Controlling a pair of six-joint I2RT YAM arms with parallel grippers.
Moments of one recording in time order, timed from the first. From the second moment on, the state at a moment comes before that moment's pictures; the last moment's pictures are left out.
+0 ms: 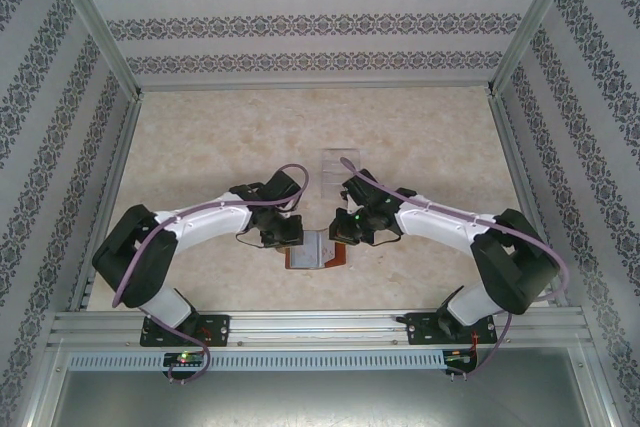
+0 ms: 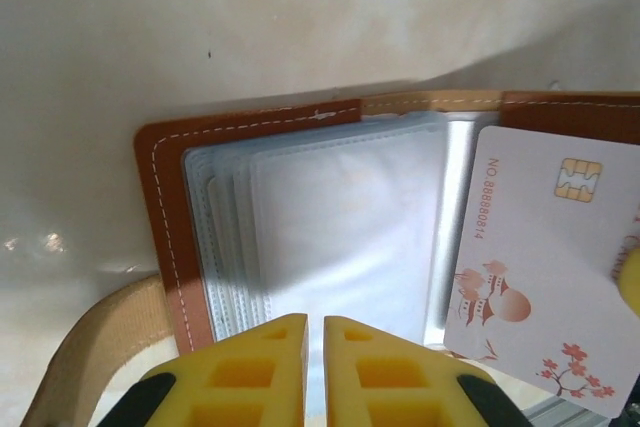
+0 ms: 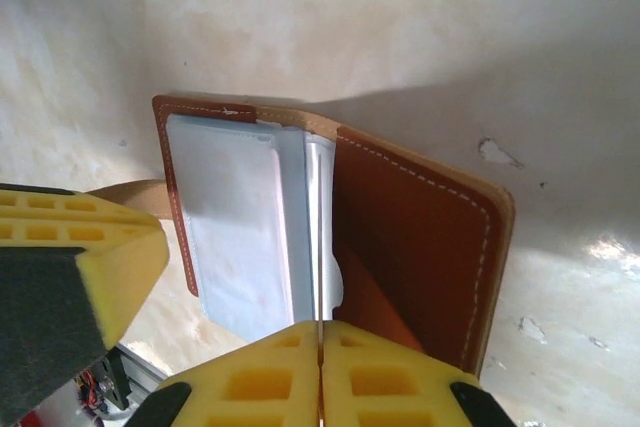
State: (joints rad) left arm -0.68 1.57 0.92 -0.59 0.30 -0.76; right arm 0.69 1.49 0.82 -0.44 -0.42 0.85
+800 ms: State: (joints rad) left arm -0.57 1.35 0.81 -0.59 0.24 -0.76; right arm 0.59 1.50 1.22 -0.84 -0.28 -0.33
